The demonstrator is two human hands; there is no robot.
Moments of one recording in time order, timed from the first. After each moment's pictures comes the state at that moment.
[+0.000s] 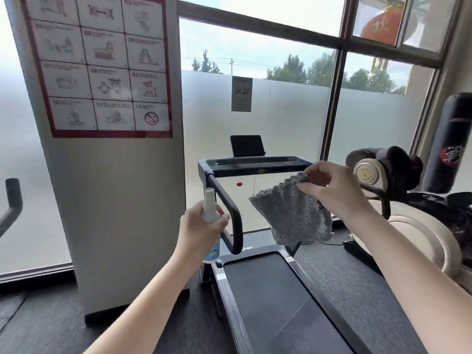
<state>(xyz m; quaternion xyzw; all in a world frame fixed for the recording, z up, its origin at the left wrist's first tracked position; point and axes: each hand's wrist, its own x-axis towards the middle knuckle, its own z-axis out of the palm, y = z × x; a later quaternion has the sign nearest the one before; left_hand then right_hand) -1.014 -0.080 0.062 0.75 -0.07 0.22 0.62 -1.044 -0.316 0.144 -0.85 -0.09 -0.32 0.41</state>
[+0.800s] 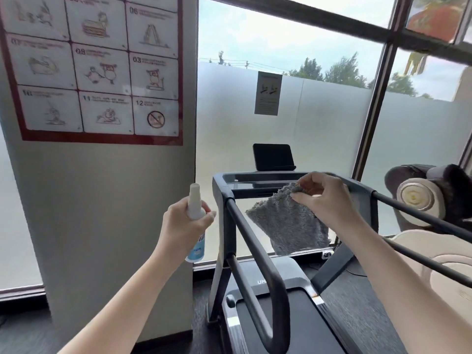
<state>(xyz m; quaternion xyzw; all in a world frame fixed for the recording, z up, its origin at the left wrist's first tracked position) -0.697 0.017 0.067 0.75 -0.06 0.25 0.61 -0.702 -0.240 0.130 -0.85 -0.13 -0.31 0.40</state>
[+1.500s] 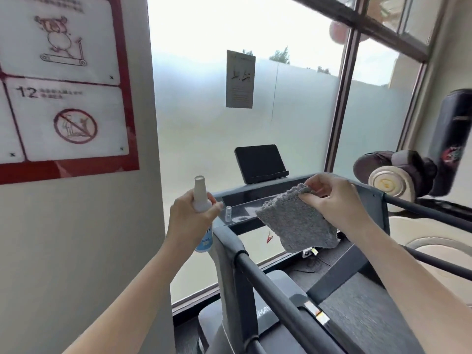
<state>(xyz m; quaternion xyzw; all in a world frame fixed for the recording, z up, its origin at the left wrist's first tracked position) -0.311 0.065 0.082 0.73 -0.16 0.17 0.64 -0.384 -0.184 0.121 -0.87 0.02 -0.36 0.33</state>
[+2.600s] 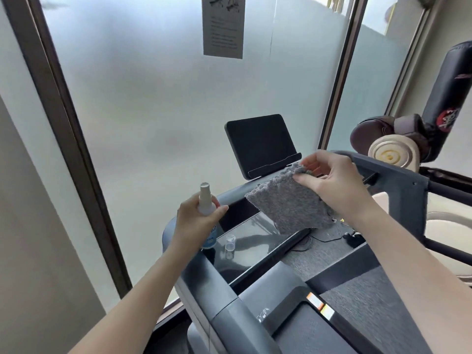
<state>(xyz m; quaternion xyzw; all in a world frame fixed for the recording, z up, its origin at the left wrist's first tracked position) 0.017 -0.019 -0.008 0.72 -0.21 0.07 0.66 -0.101 -0.228 0.088 -0.86 0.09 -0.34 0.36</state>
